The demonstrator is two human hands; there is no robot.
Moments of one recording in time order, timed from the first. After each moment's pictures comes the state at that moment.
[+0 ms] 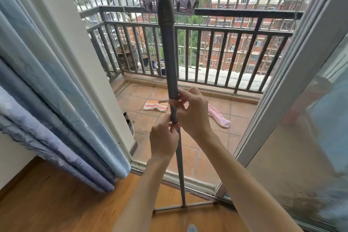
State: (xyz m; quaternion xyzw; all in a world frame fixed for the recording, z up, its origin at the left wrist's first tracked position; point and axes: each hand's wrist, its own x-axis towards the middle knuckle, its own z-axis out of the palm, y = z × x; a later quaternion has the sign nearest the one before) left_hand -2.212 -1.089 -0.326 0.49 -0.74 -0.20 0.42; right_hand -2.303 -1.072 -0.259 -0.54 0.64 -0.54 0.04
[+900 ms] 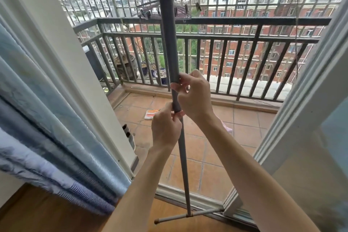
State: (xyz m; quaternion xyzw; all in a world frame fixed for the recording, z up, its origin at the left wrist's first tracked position) left_hand -2.247 -1.187 -0.284 0.45 -0.76 -0.18 0.43; right_hand -2.341 -1.174 -0.215 -0.55 0.64 -0.54 -0.02
